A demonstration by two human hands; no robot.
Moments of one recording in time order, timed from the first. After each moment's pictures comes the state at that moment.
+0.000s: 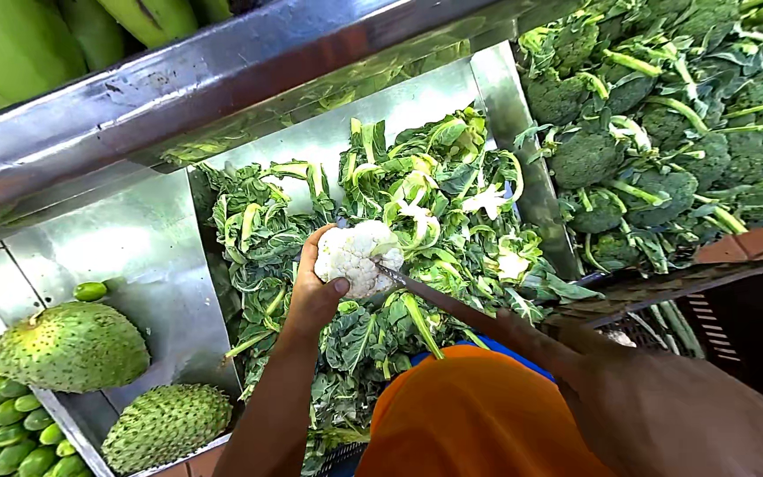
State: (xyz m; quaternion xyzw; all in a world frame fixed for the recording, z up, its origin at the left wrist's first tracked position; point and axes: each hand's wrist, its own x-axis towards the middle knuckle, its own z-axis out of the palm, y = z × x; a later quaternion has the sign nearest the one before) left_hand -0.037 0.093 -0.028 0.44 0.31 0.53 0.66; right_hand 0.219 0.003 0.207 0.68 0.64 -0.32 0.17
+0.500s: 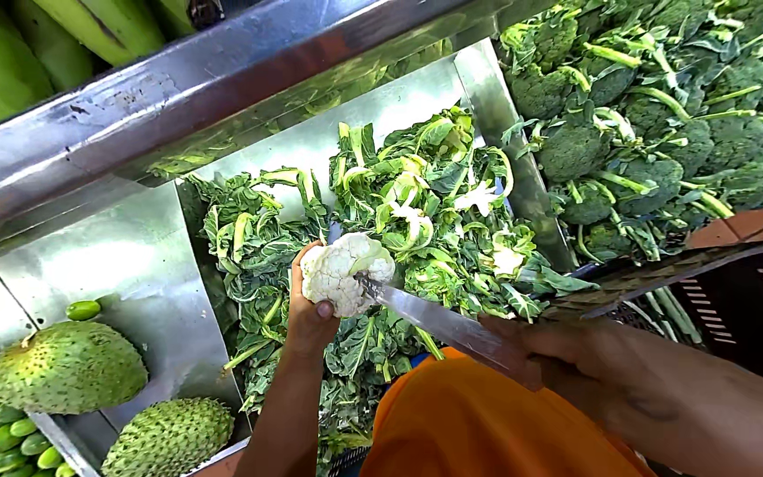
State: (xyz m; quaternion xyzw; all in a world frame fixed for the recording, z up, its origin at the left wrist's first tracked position) left_hand -0.035 0.069 -0.032 0.38 0.28 0.57 0.68; right_hand 0.291 -0.004 0.151 0.58 0.67 -0.47 0.05
